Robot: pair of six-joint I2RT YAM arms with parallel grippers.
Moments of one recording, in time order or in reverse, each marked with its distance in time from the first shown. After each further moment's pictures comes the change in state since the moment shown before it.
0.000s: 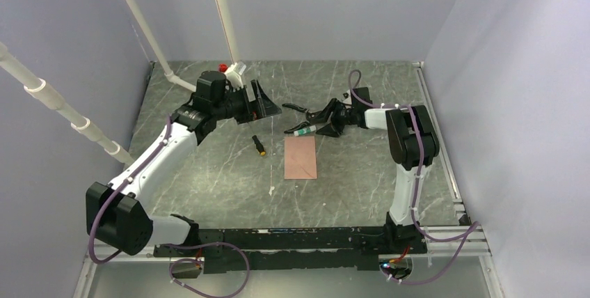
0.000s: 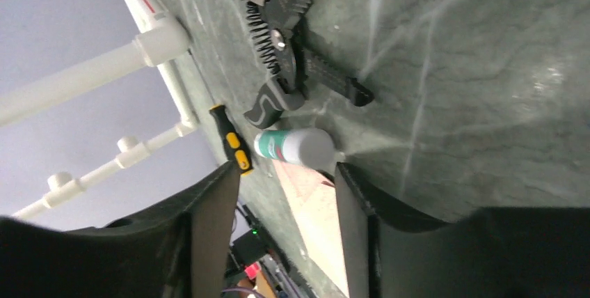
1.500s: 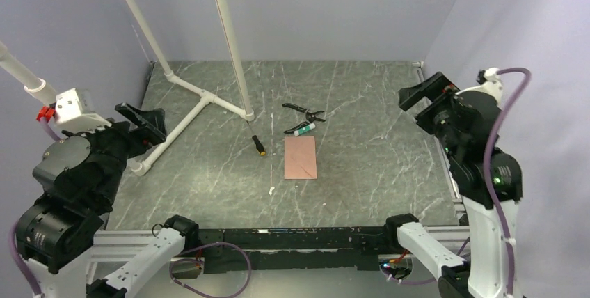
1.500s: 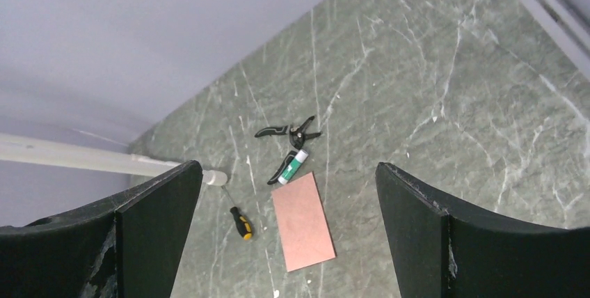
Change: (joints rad) left arm 0.002 -0.603 0.465 -0.736 -0.907 0.194; right arm -0.004 -1.153 0.396 -1.041 0.992 -0.220
